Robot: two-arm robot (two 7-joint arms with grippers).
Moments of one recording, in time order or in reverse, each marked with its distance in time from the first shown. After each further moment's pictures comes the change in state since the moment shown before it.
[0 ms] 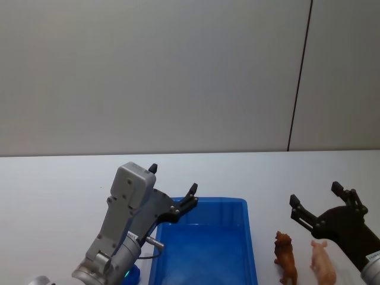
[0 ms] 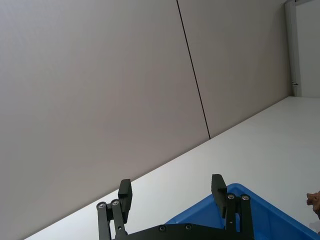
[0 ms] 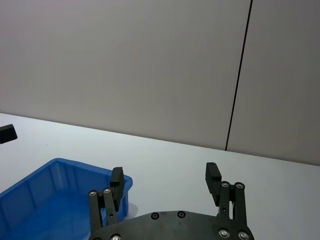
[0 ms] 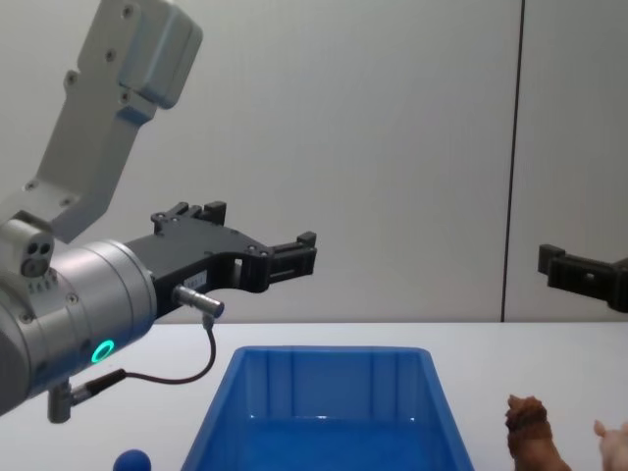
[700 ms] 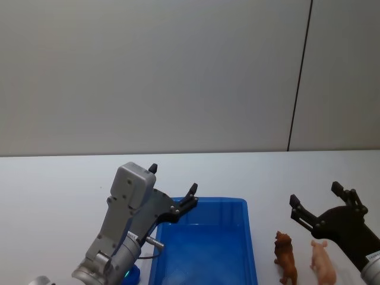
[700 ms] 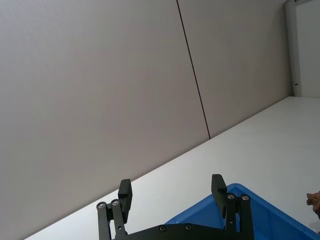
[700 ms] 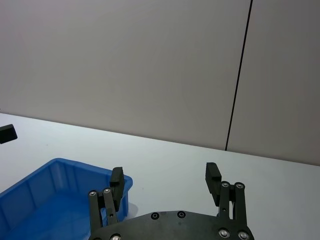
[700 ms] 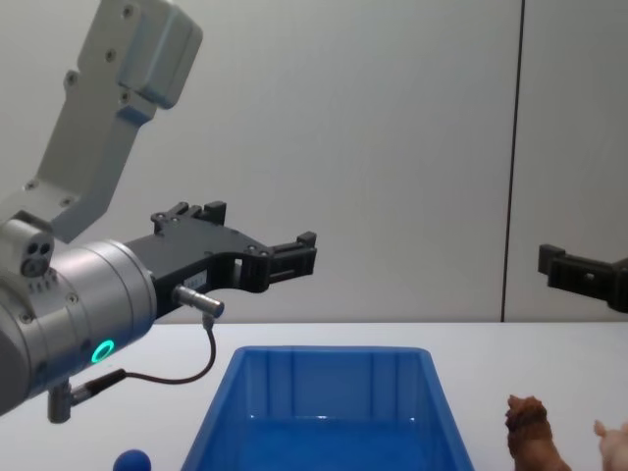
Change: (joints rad) left arm 0.000 0.000 0.000 0.000 0.000 0.000 0.000; right arm 0.000 0.000 0.000 0.000 0.000 0.000 0.000
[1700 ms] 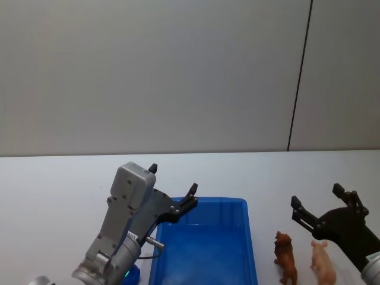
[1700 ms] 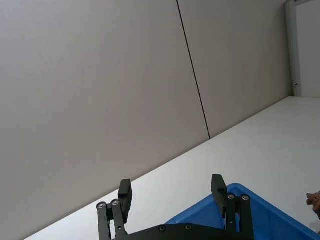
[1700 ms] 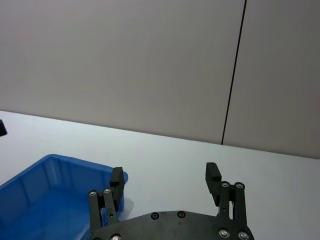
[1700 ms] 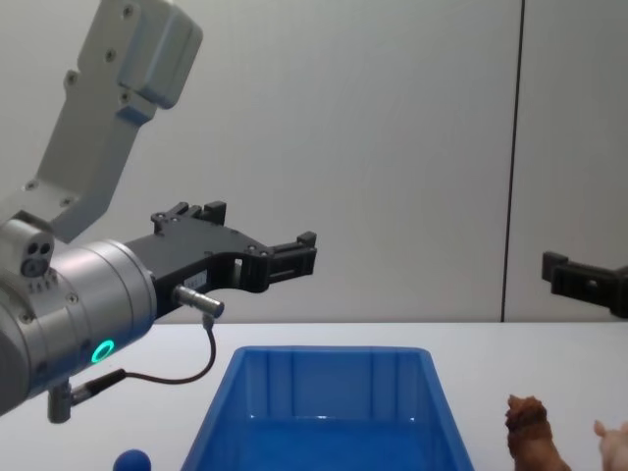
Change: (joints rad) left arm 0.000 0.000 0.000 0.000 0.000 0.000 0.000; right arm 0.001 -0.004 0.001 0.003 -0.001 0.021 -0.014
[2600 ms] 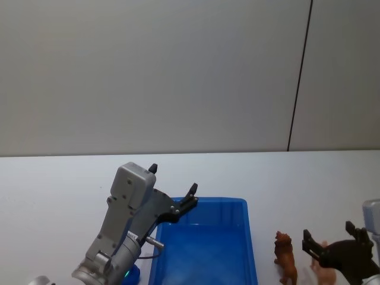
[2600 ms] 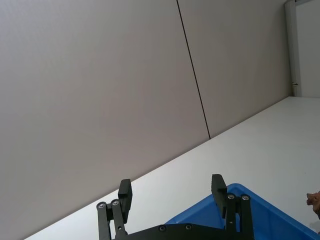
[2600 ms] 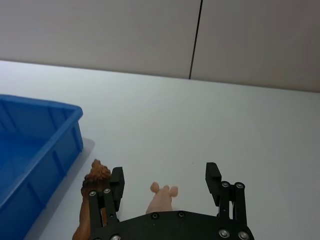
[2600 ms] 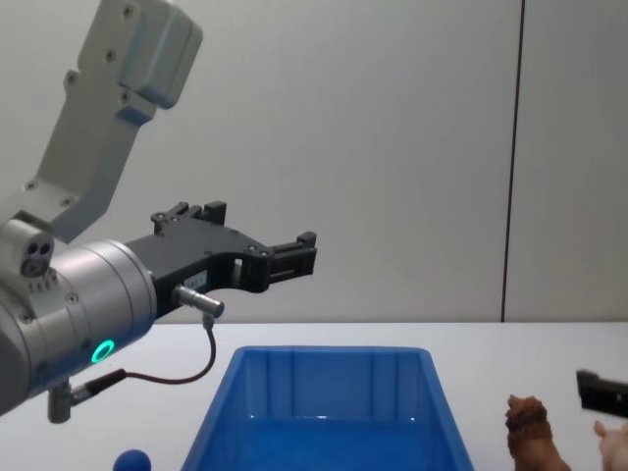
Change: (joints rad) left arm 0.000 0.000 0.000 0.000 0.000 0.000 0.000; right arm -0.017 -0.045 -0.016 0.048 -0.057 0.194 -0.160
